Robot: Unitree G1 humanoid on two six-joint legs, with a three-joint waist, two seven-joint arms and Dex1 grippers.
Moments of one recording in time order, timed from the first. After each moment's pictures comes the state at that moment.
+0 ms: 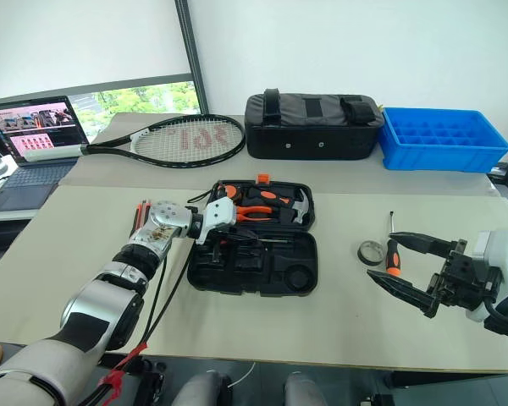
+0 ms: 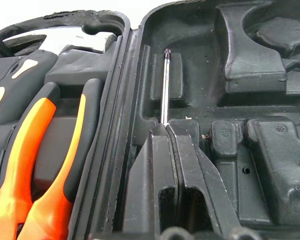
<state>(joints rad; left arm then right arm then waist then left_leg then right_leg) -0.95 0.27 -0.23 1.09 0.07 -0.37 -1.25 0.20 -0.83 -0.57 -0.31 0.72 0.29 1.16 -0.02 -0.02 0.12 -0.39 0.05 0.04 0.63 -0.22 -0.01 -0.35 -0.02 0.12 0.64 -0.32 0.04</state>
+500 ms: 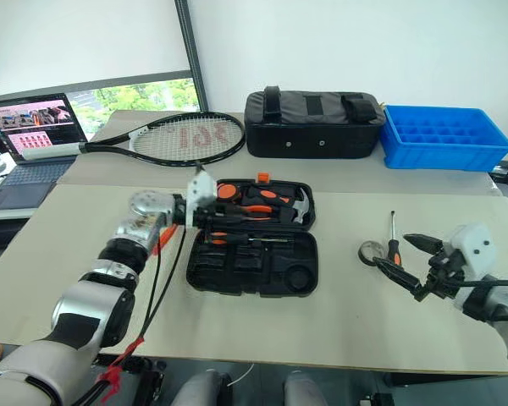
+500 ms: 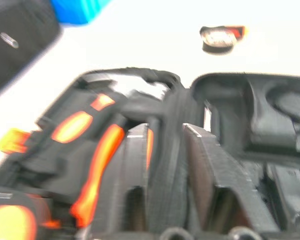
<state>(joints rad) -0.93 0.35 -0.06 0.86 -0.13 -0.13 -1.34 0.14 -0.81 -0.45 -0.26 0.49 0.44 0.80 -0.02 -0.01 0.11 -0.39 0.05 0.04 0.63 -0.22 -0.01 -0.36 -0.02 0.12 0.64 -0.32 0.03</state>
